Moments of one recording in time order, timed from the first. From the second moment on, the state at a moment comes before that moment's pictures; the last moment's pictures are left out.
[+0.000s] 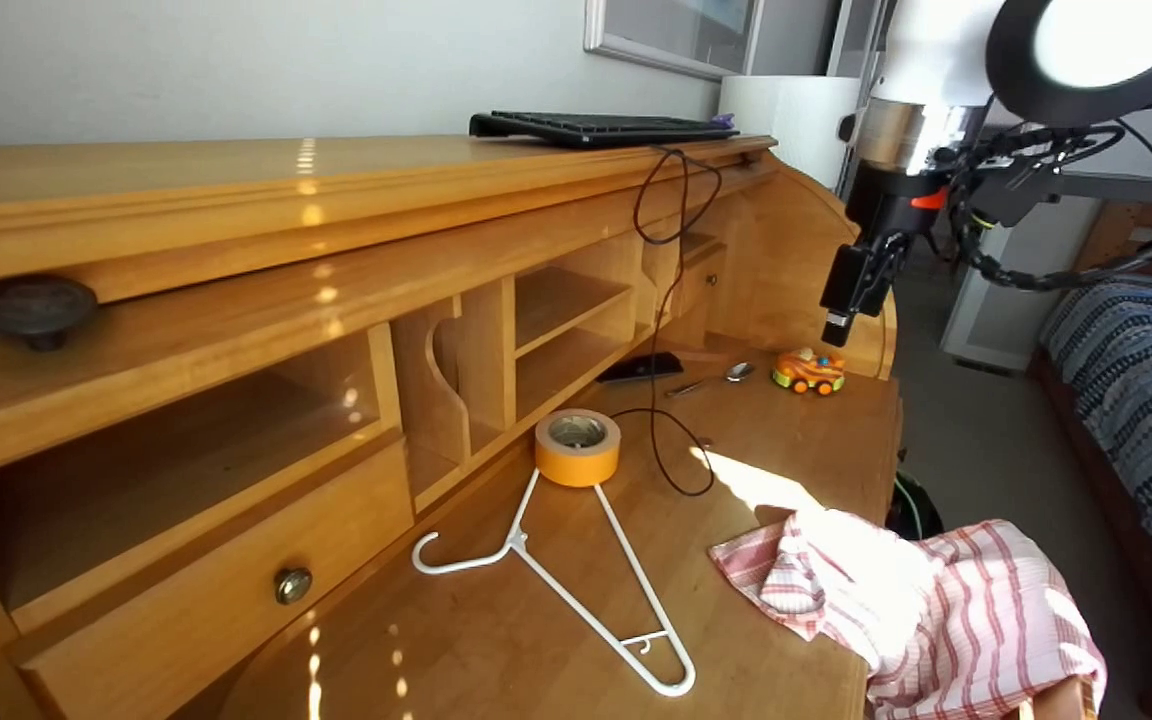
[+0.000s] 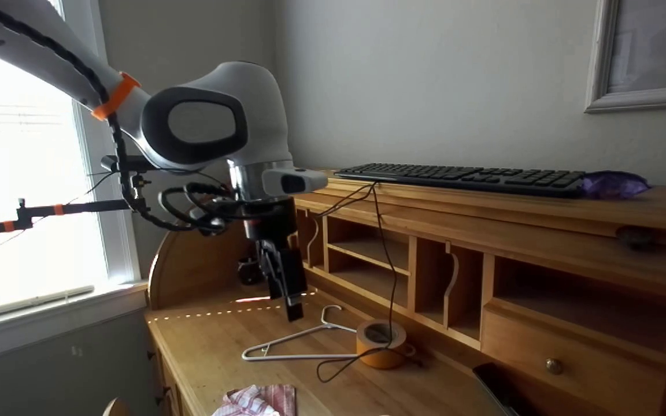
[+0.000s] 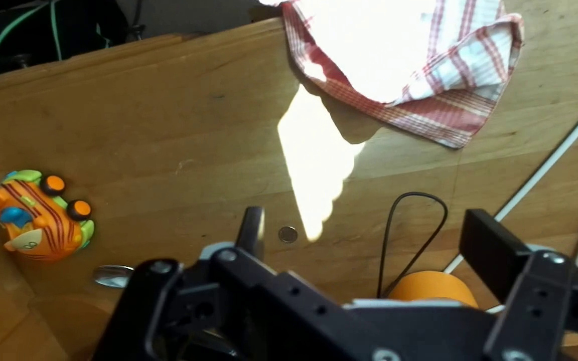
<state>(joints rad) -0.10 -0.01 -0.07 -2.23 -0.15 2.31 0.07</state>
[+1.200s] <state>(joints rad) -0.14 0.18 -0.15 -2.08 -0.24 2.47 -0.15</state>
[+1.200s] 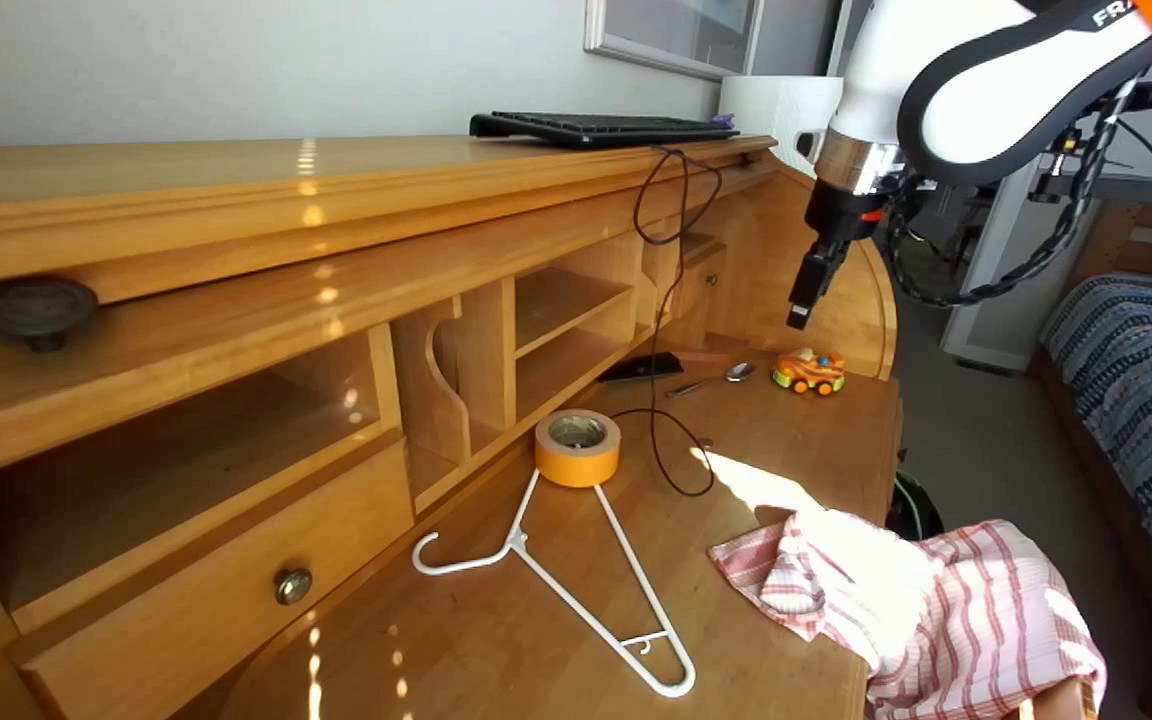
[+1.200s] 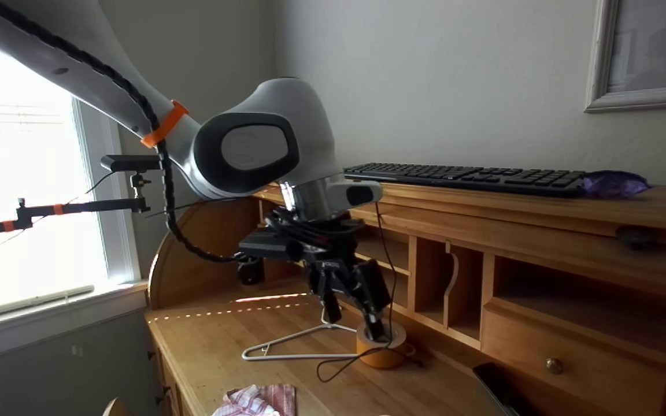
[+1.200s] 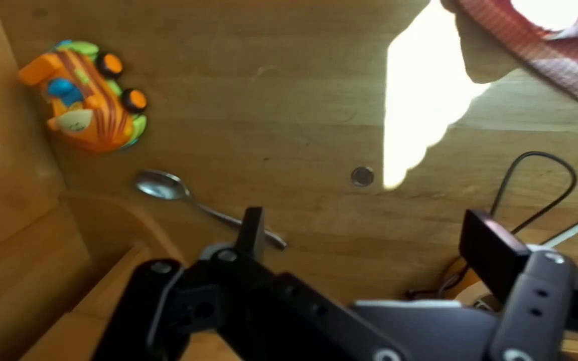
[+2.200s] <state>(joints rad) -0.25 0.47 -0.20 -1.87 -0.18 2.81 -0.18</state>
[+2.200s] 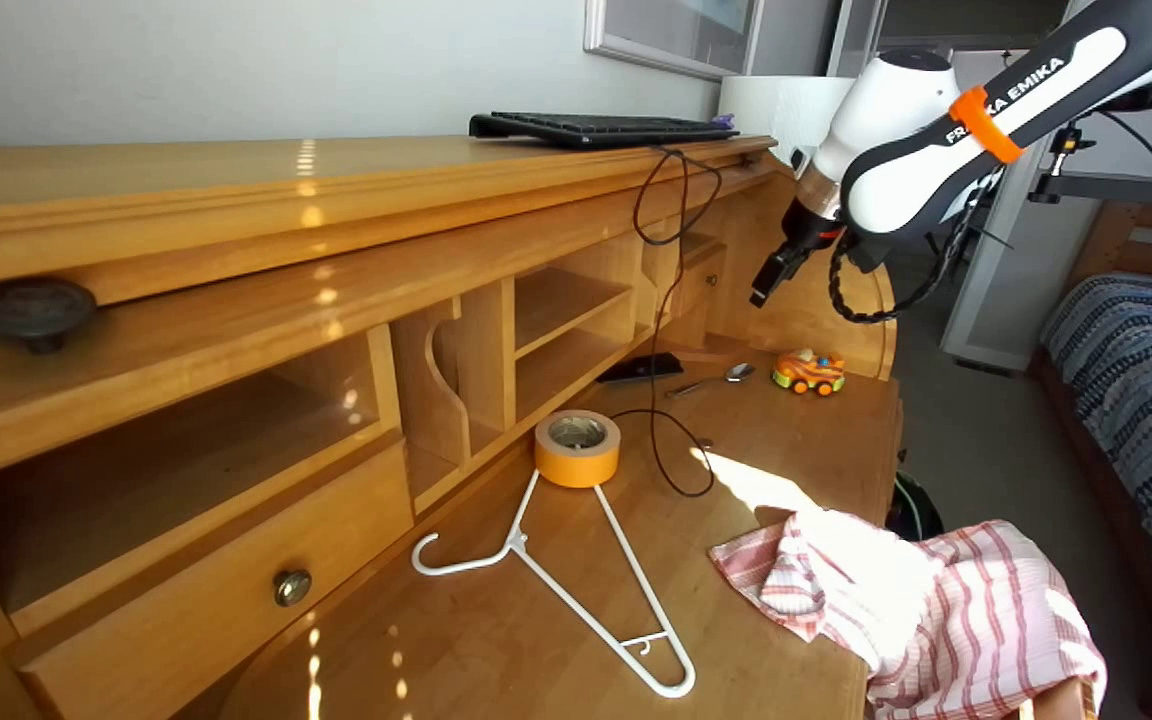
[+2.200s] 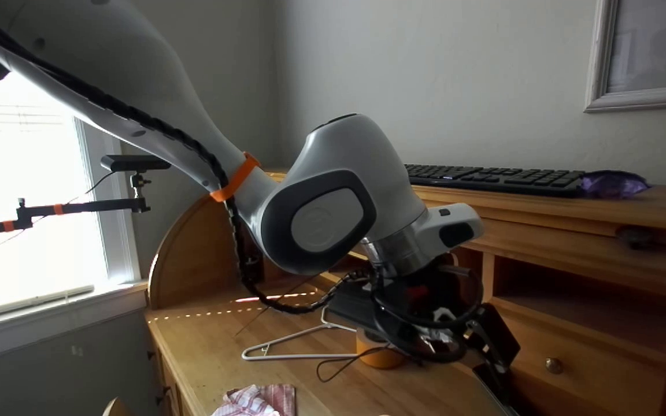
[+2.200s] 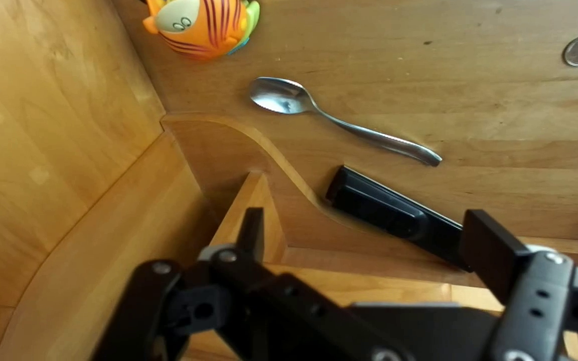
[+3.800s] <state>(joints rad) -0.73 0.81 0.32 -1.45 0.05 2.85 -0.69</state>
